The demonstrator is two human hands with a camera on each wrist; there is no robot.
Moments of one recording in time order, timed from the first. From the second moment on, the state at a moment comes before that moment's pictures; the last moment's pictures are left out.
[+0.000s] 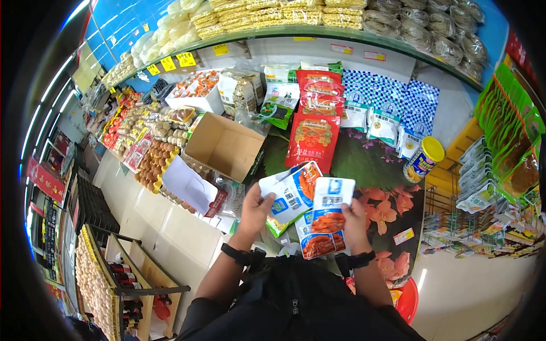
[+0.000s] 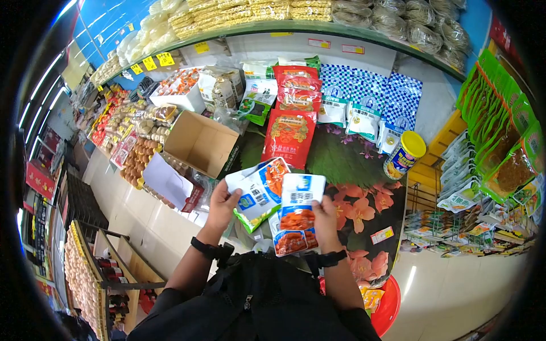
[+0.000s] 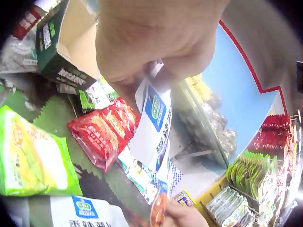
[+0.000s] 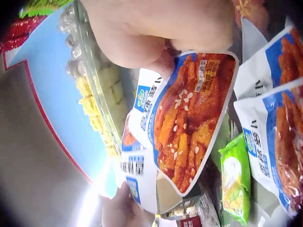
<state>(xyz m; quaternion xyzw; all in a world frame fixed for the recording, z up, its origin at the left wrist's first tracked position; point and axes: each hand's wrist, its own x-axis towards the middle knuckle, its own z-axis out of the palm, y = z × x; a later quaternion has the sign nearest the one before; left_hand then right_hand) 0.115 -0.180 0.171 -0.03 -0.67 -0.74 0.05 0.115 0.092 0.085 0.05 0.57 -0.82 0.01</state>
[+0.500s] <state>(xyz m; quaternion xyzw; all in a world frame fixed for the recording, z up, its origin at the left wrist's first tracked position) 0.128 -0.185 0.204 -0.08 -0.84 -0.54 0.03 0.122 0.092 0.163 -0.24 0.79 -0.57 -0.03</state>
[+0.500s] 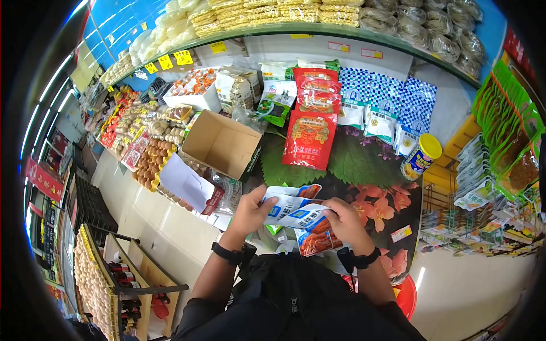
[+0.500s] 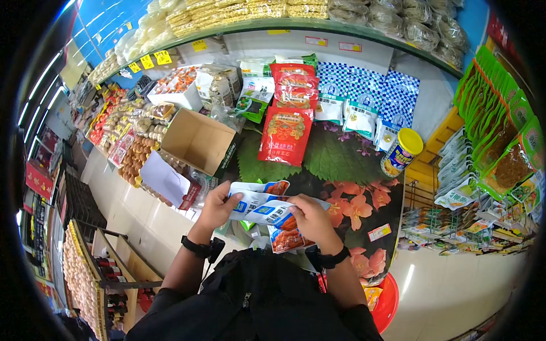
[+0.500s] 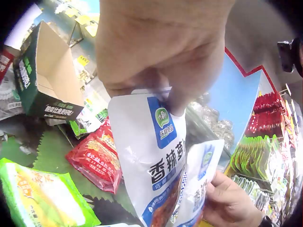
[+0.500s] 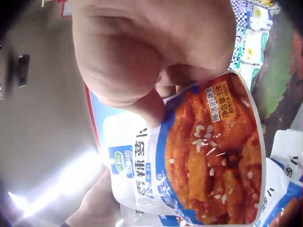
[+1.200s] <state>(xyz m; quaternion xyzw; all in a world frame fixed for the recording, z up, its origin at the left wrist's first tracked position) 0.149 -0.164 0.203 -0.15 -0.84 -0.52 -0.08 0.139 0.074 0.163 -0.29 0.80 -0.52 -0.06</state>
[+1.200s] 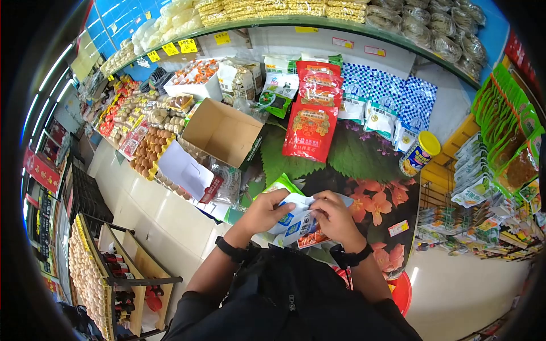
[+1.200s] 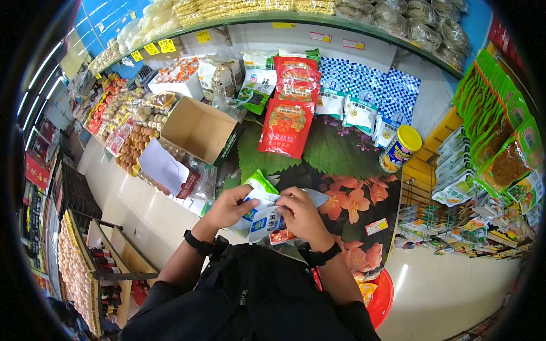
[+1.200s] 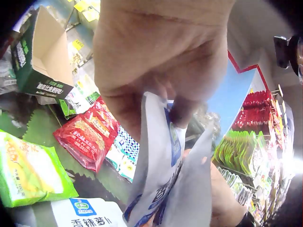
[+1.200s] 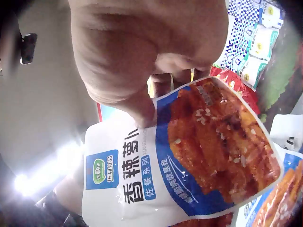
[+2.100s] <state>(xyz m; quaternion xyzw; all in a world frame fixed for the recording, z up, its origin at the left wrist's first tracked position) 0.136 -0.219 0.095 -0.17 -0.84 -0.49 -0.15 0.142 0.022 0.147 -0.30 0.93 -0.17 -0.10</state>
